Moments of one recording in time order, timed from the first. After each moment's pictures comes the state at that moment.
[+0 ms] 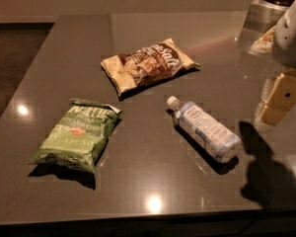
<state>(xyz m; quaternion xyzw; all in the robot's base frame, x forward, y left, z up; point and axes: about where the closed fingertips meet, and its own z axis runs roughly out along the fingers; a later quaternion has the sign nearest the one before) 0.438 -0.217 0.977 -0.60 0.78 -0.03 0.16</state>
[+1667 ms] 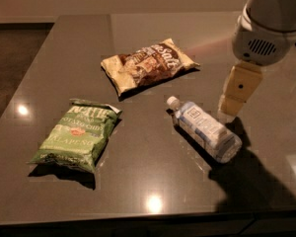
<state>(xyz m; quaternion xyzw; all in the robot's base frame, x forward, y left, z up) 0.460 -0.183 0.966 -0.52 0.84 -0.06 0.11</state>
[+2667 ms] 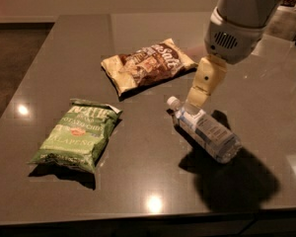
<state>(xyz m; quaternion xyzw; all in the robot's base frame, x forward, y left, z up) 0.476 -0.145 0.950 -0.44 0.89 0.01 0.08</state>
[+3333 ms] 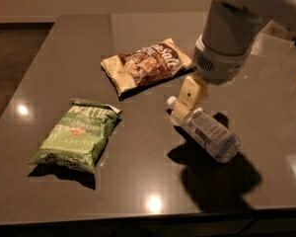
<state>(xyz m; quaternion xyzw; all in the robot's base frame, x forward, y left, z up) 0.475 -0.135 0.908 -0.34 0.94 0.00 0.07</state>
